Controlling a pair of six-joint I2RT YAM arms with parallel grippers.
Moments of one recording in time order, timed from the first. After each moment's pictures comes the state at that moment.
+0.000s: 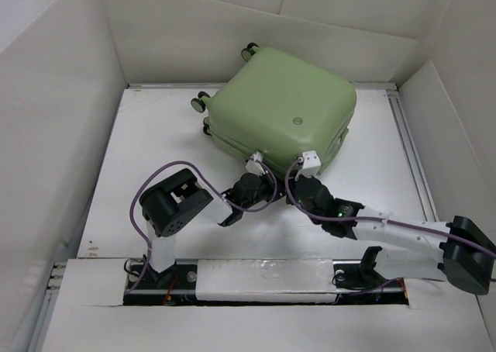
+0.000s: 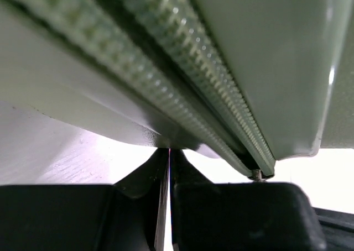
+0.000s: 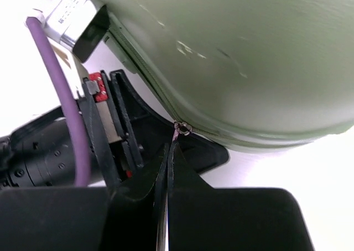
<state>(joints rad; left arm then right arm) -0.92 1.88 0.65 0.98 0.00 -1.16 1.01 1.12 0.57 0.10 0.56 0.48</state>
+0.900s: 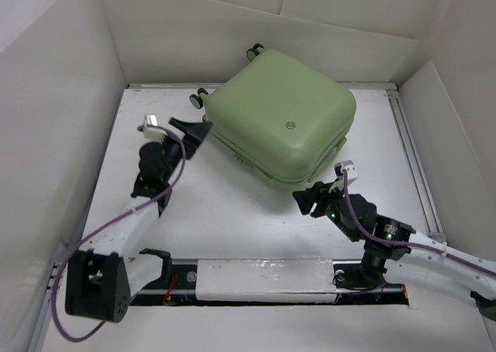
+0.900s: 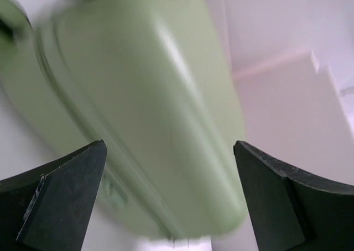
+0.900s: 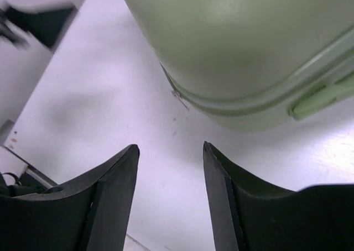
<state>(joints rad) -0.28 0.99 0.44 0.49 0.14 -1.09 1.07 0.62 0.53 -0.15 0.52 0.60</state>
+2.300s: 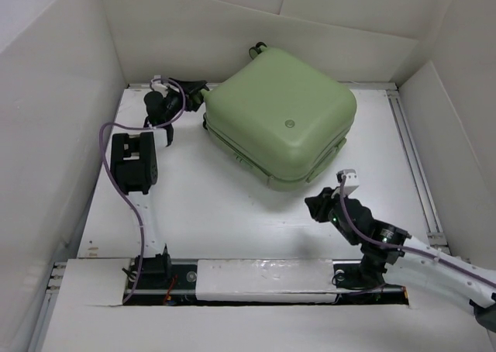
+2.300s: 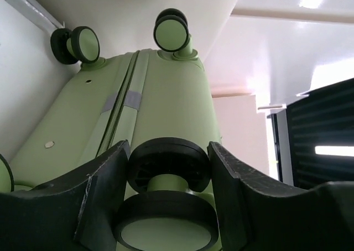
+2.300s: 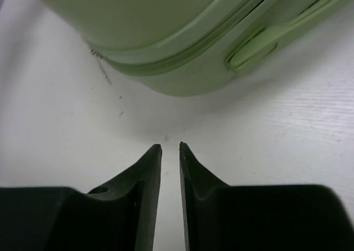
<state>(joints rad) 0.03 2.17 1.35 0.88 0.62 -1.55 1.03 0.51 0.34 -0.22 0.53 0.68</state>
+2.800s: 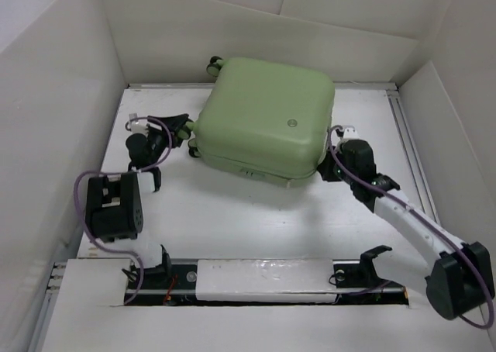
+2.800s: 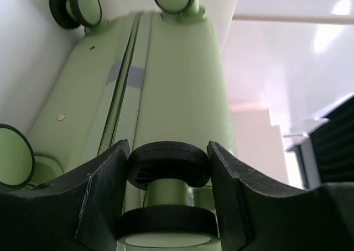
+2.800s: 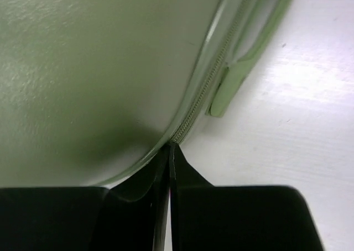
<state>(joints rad) 0.11 1.70 0.68 1.02 0.51 -1.45 0.42 1.01 0.62 -0.15 -0.01 0.38</state>
